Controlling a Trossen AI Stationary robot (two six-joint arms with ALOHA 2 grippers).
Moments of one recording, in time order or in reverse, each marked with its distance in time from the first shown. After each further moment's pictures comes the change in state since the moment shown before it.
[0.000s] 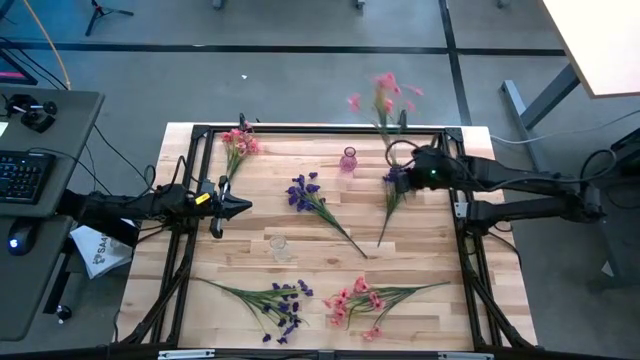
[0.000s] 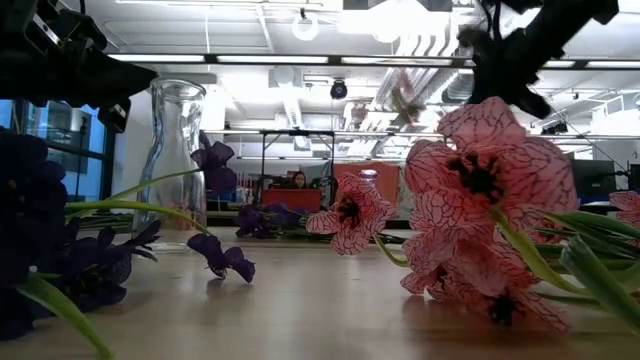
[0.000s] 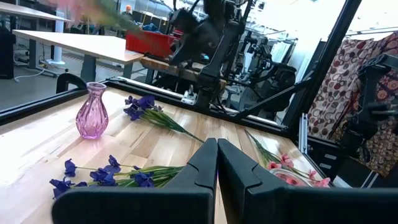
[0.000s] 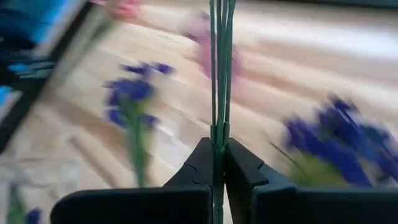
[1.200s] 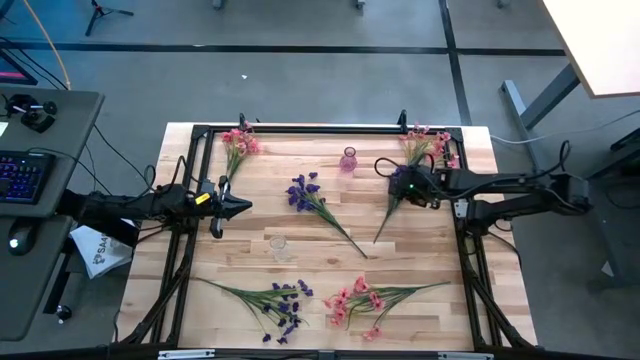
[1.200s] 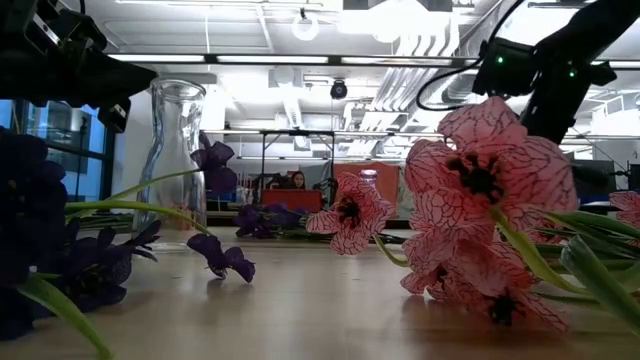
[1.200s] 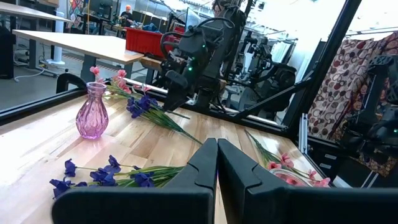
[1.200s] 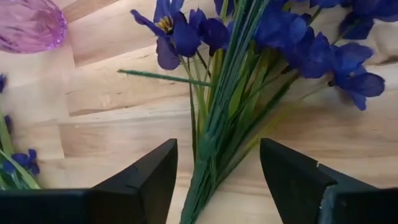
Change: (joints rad) left arm 0.000 0.000 0.000 0.000 0.000 0.000; right arm -0.057 0.209 -0.255 0.071 -0.047 0.651
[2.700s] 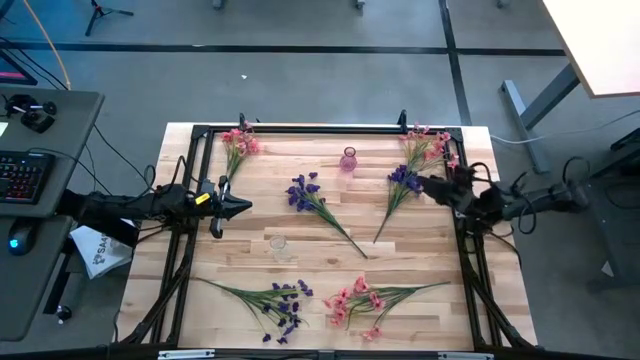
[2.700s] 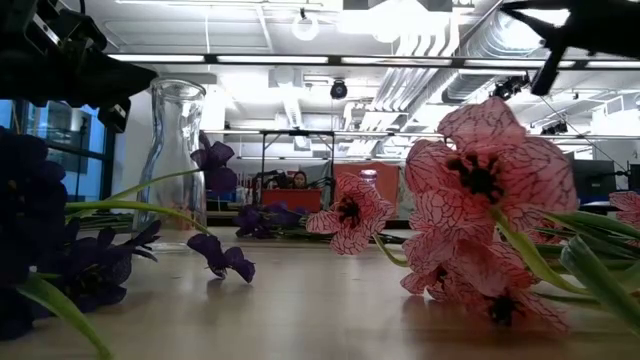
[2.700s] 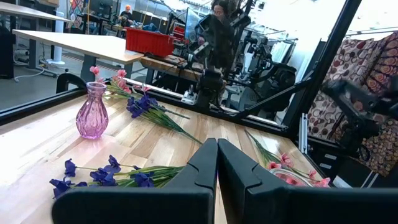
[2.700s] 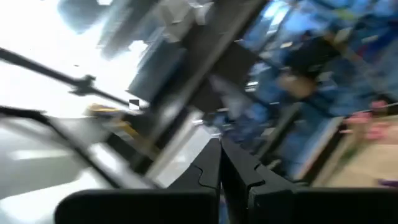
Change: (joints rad) left arm 0.000 0.000 0.000 0.000 0.000 0.000; right arm 0.482 -0.748 -0.371 1.171 0.312 -0.625
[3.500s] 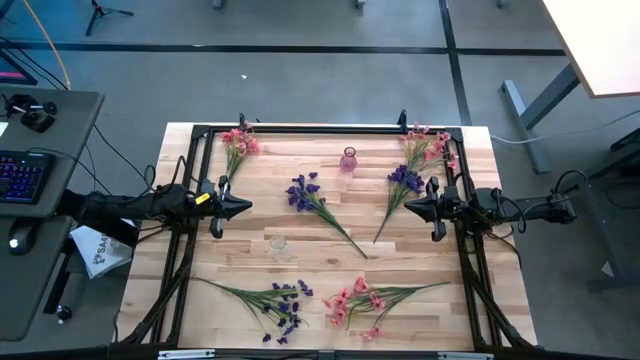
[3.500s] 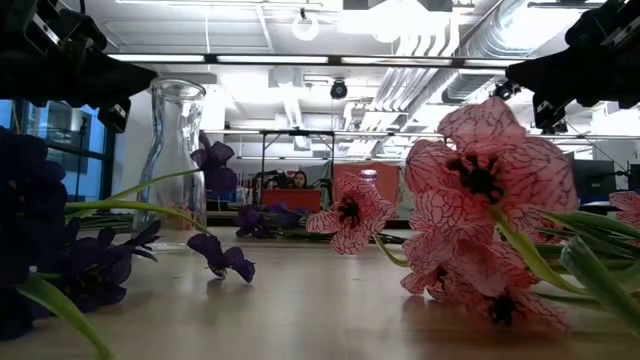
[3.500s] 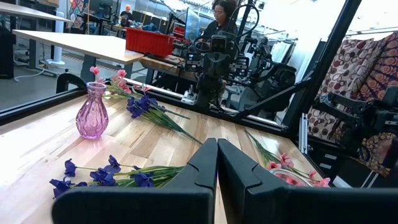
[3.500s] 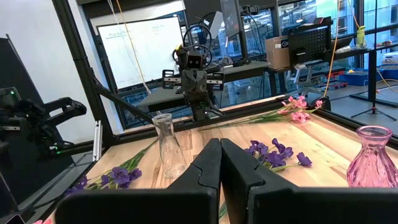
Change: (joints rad) left arm 0.000 0.000 0.000 0.000 0.000 0.000; right arm -0.064 -0.351 -0.103 -0.592 -0.293 -0.624
